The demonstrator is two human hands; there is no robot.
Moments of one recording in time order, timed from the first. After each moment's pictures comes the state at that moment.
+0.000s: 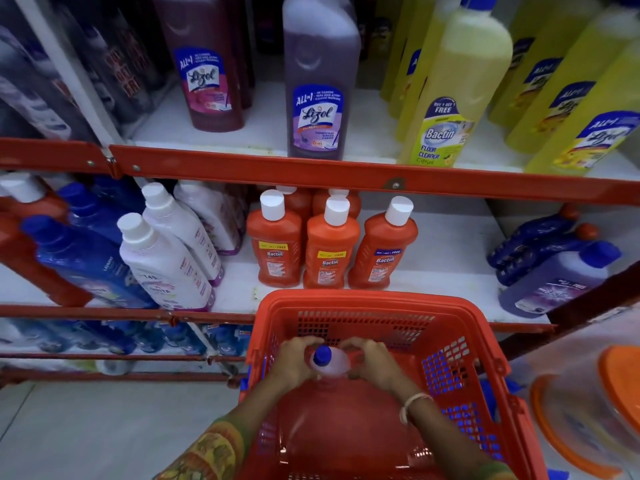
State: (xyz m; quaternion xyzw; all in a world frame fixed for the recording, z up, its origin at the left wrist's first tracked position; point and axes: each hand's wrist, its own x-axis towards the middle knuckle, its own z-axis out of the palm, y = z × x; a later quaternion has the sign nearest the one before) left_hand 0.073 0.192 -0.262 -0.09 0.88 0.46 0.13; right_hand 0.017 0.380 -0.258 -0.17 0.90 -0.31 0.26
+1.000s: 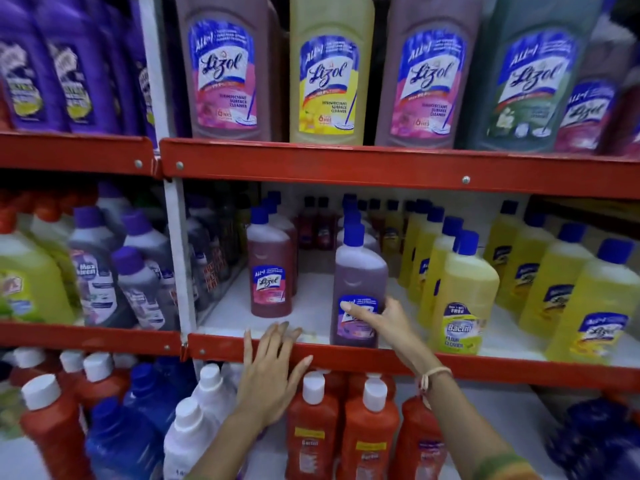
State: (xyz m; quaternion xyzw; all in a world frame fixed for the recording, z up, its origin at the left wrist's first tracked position) left_hand -0.035 0.057 -0.052 -0.03 0.95 0.09 -0.28; right_hand -0.127 0.255 0.041 -0.18 0.73 -0.66 0.04
